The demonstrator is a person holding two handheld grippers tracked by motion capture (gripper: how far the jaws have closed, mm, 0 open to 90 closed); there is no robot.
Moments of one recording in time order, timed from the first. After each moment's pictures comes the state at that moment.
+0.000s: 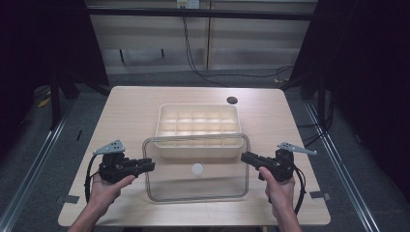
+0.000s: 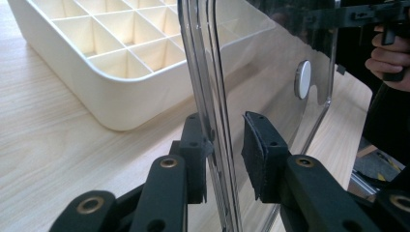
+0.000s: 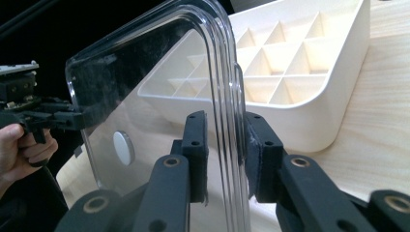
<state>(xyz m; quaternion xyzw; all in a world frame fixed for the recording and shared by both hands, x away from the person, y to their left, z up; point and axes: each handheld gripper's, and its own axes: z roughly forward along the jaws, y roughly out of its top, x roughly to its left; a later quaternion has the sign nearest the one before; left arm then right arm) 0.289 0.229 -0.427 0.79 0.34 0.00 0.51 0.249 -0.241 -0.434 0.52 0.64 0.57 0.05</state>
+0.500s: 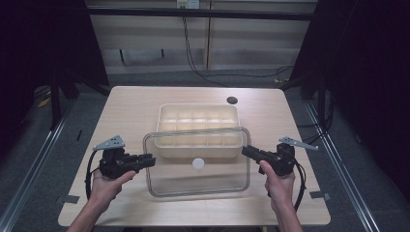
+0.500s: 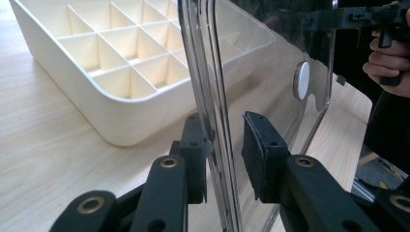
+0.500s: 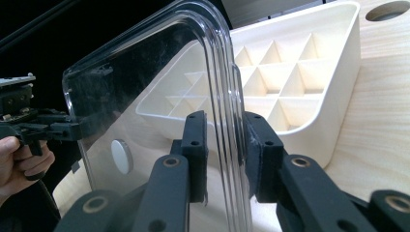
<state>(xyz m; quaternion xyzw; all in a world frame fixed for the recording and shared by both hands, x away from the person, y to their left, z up) 0.297 0.227 -0.418 0.78 0.35 0.01 0.52 0.260 -0.242 -0.425 0.52 0.63 0.58 0.06</state>
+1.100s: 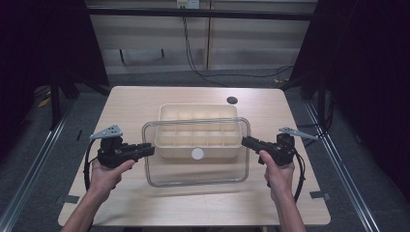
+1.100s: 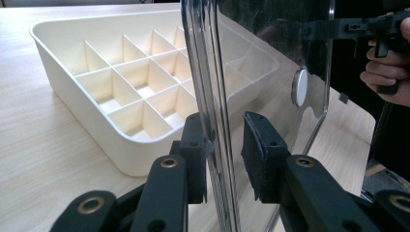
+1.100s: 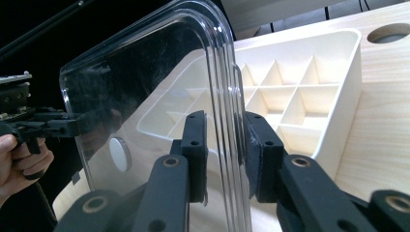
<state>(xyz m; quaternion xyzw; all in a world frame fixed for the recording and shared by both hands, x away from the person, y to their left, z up) 0.313 0.227 -0.397 0.78 0.35 0.03 0.53 0.280 -0.242 -0.409 0.51 0.63 0.58 0.06</state>
